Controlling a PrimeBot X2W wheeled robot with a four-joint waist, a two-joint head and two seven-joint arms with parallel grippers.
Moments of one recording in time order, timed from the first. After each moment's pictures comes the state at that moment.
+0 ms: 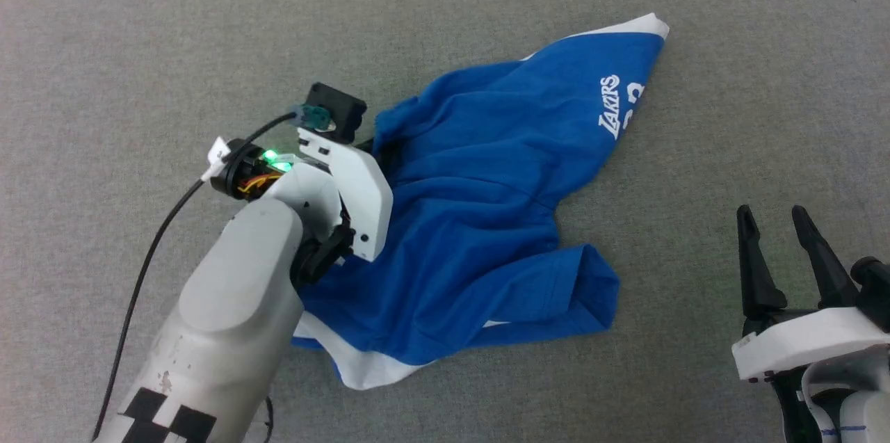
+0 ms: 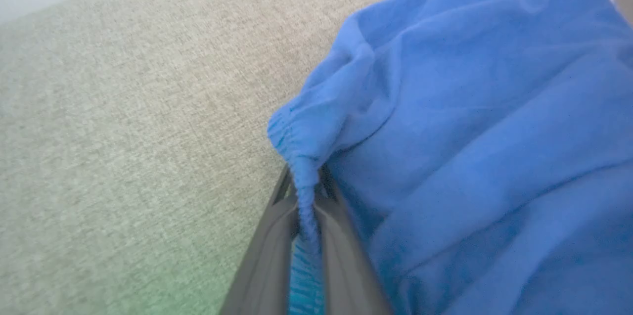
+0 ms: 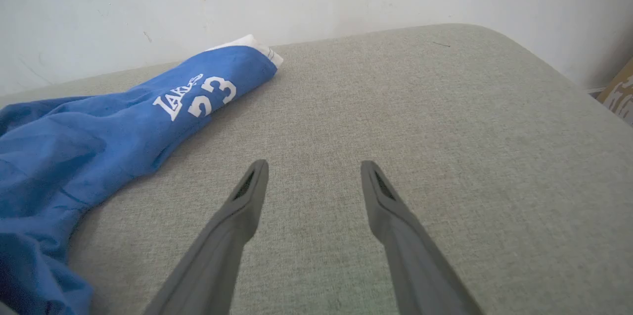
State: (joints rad) left arm -0.71 0.22 -0.49 0.53 -0.37 -0.12 0.33; right arm -0.03 -0.05 -0.13 -0.03 0.20 0.13 -0.04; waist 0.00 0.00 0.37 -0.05
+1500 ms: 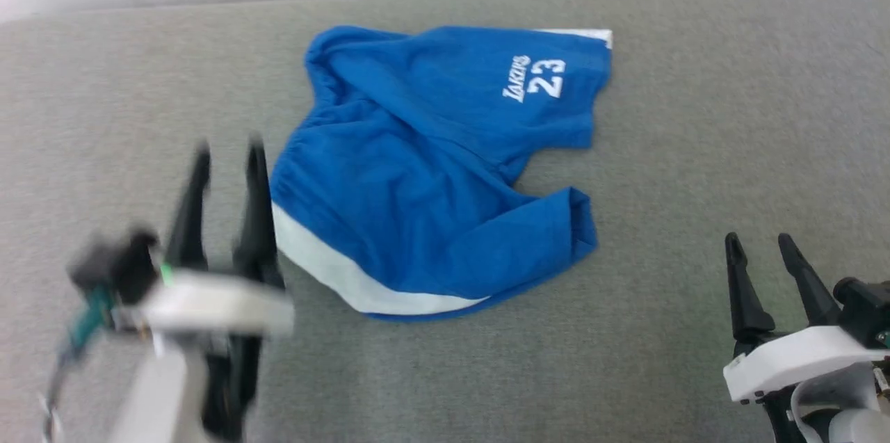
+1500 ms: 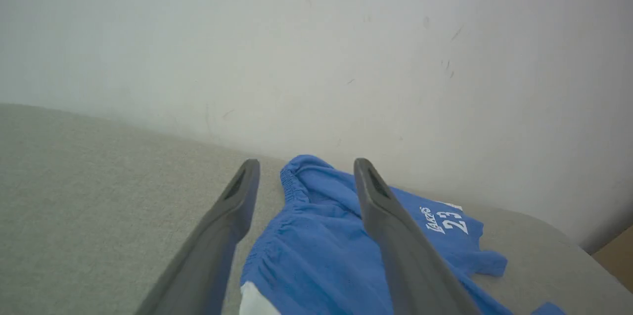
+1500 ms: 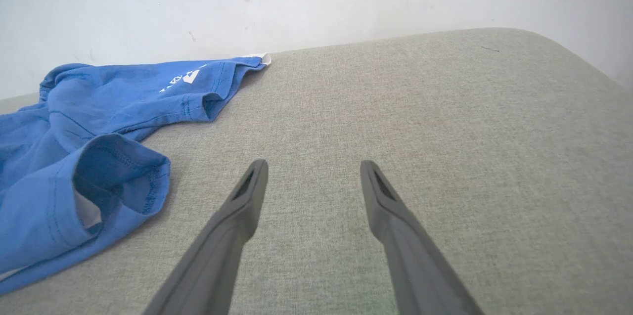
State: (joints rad) left arm -0.22 0.23 -0.14 0.03 -0.56 0.03 -0.25; right arm 0.00 -0.05 -0.12 0.02 0.20 0.13 -0.04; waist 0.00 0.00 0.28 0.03
